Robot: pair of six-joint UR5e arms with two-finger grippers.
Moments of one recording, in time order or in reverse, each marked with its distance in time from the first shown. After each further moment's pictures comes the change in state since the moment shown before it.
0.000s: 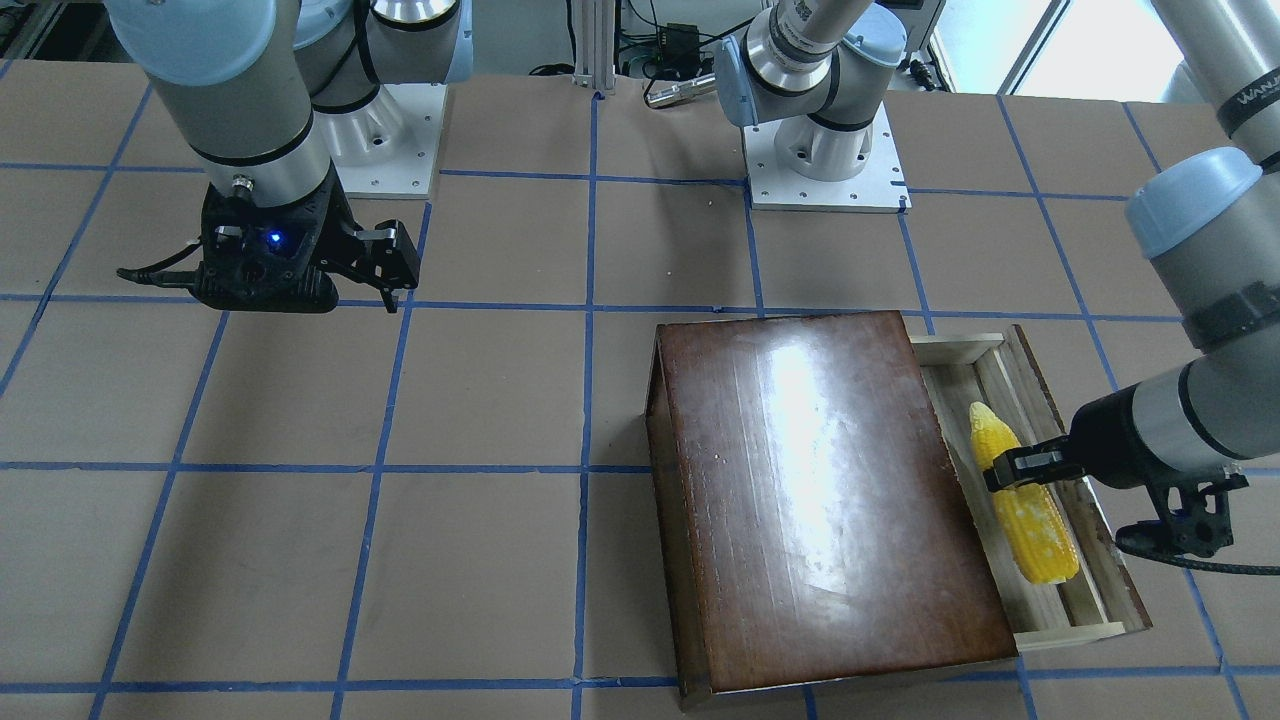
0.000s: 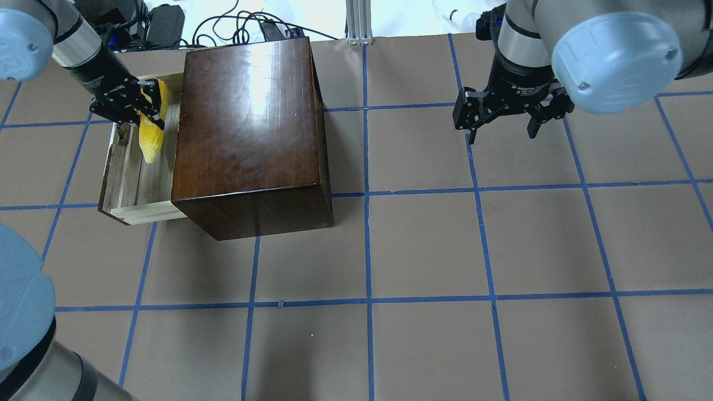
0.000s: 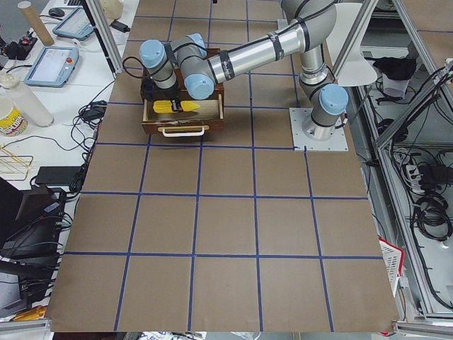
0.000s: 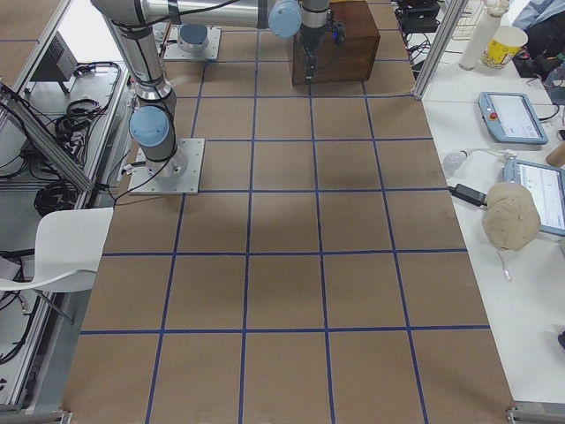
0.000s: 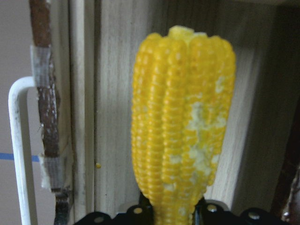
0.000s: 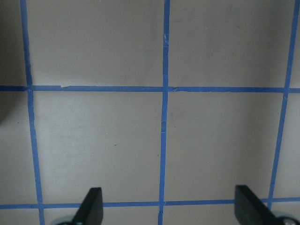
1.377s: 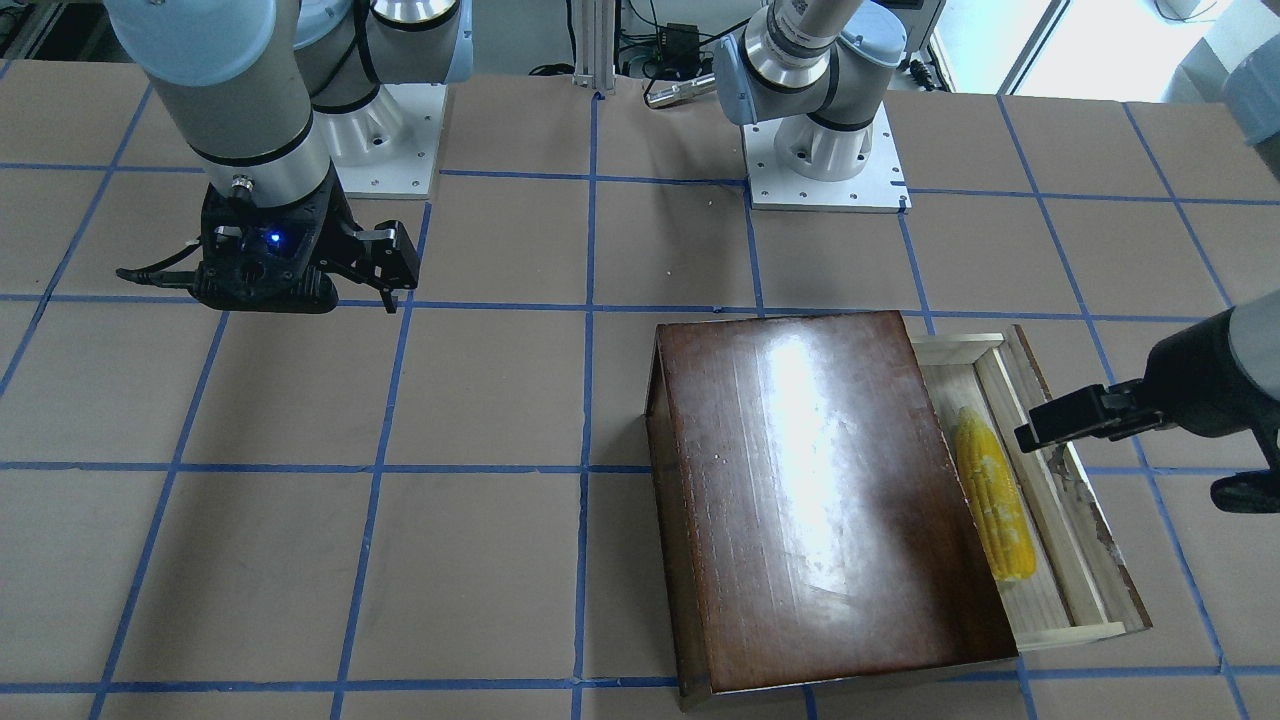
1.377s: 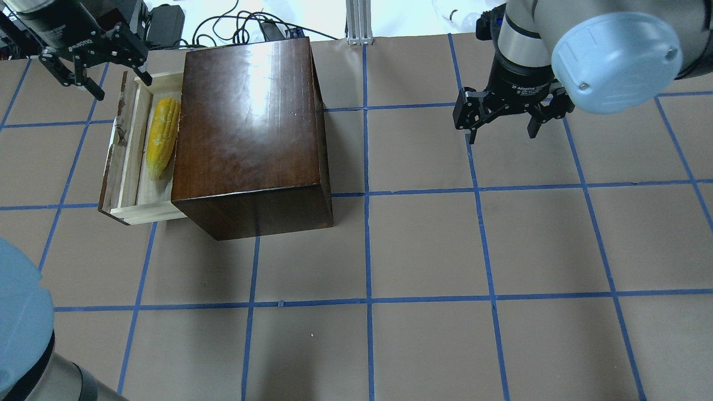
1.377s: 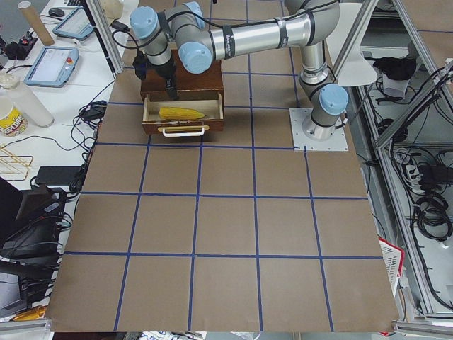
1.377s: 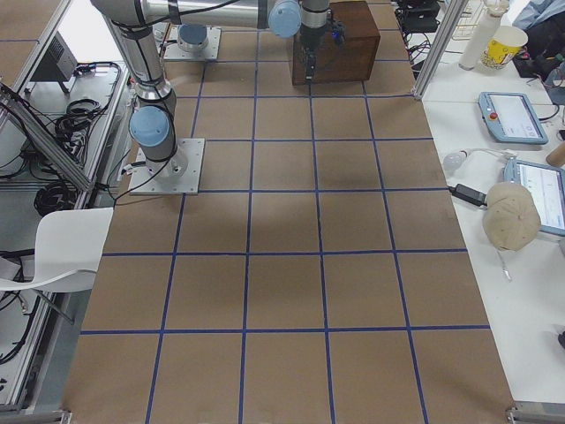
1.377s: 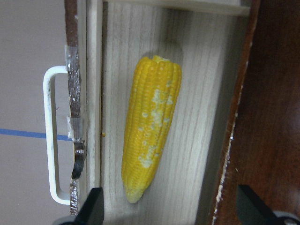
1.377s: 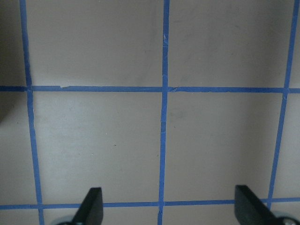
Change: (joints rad) left arm -0.038 0.047 0.240 -0.256 0.008 -0.022; right arm 0.000 0.000 0.000 0.000 -0.001 0.000
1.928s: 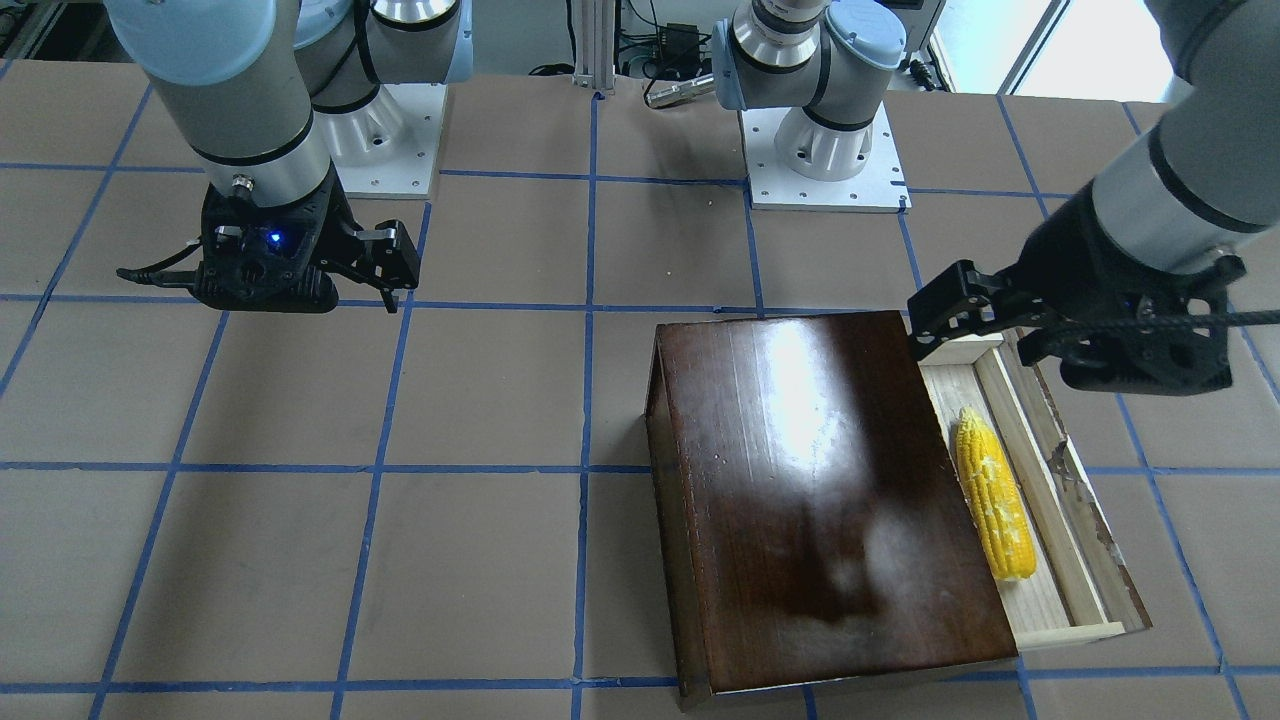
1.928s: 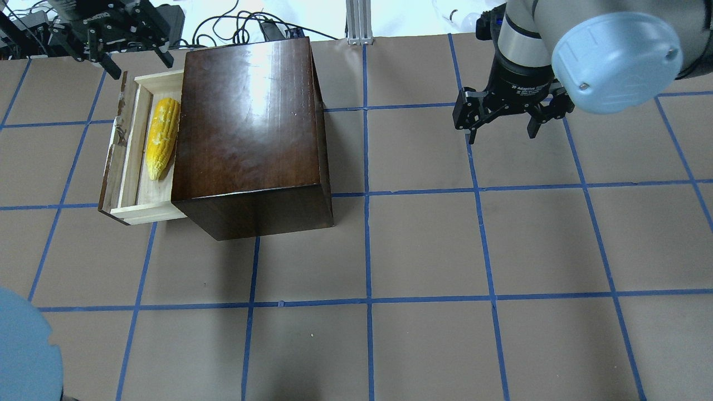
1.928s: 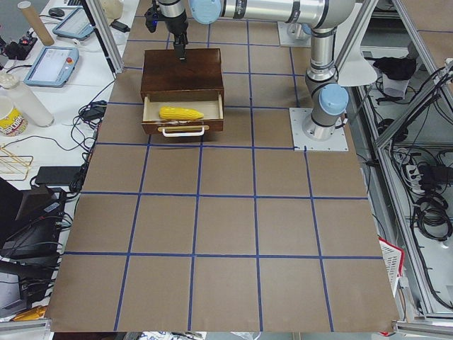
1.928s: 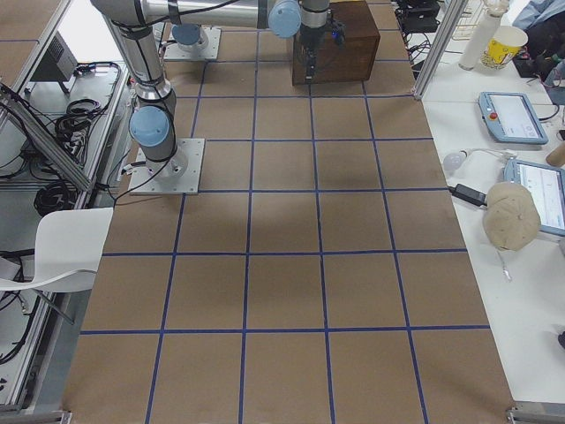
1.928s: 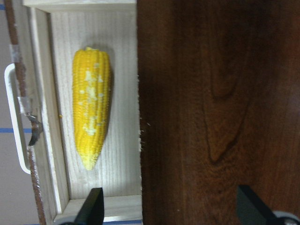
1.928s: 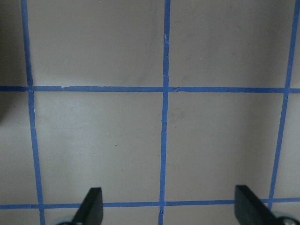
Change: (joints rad) left arm -0.171 0.111 -0.028 -0.048 0.040 -0.032; right arm 0.000 0.000 0.000 0.000 0.003 0.000
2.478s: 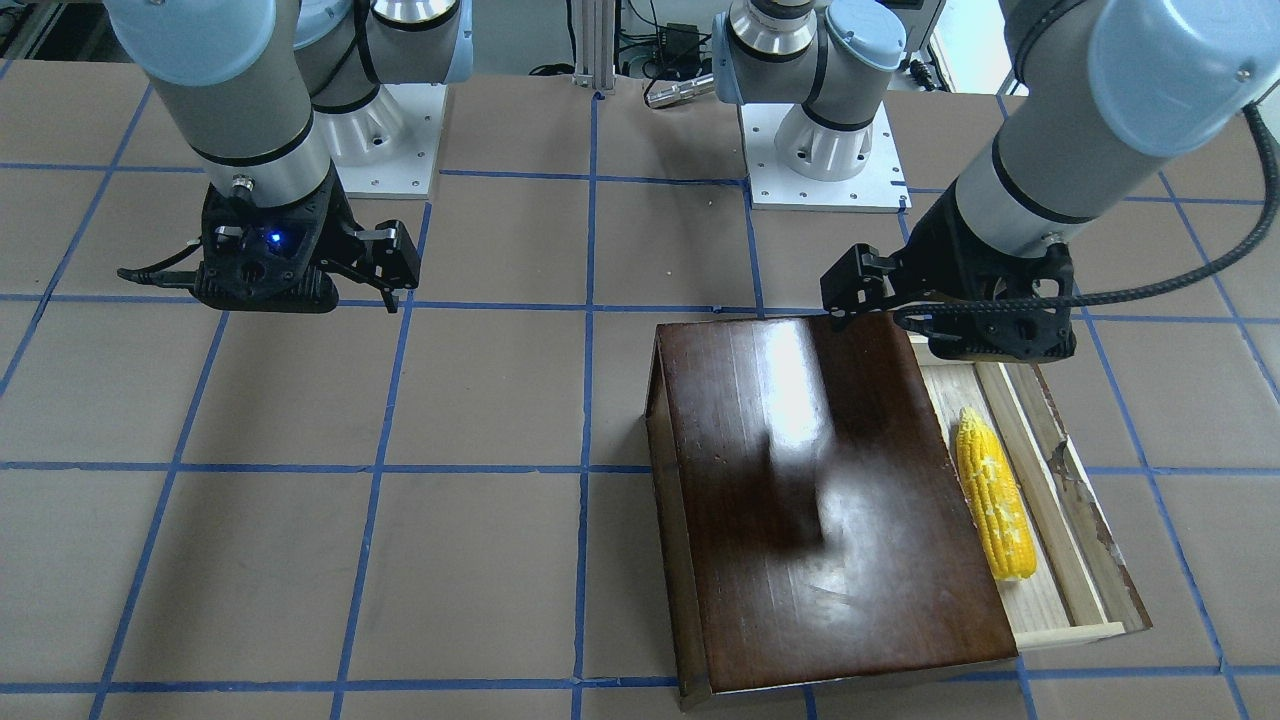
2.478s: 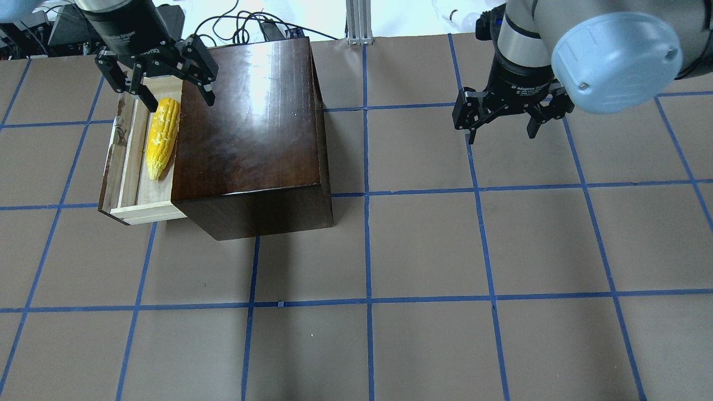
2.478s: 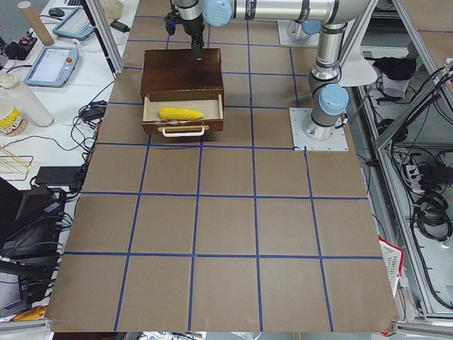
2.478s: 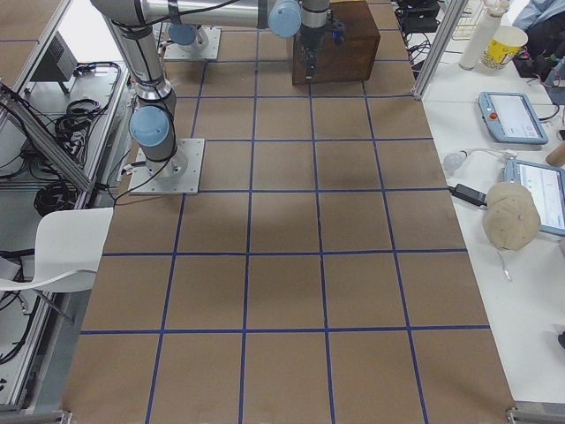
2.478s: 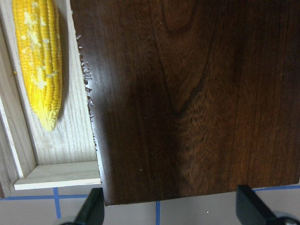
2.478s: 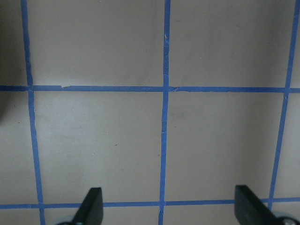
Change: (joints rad) left arm -0.072 0.093 -0.223 0.098 0.026 -0.075; right arm 0.000 0.000 0.000 0.001 -0.001 0.000
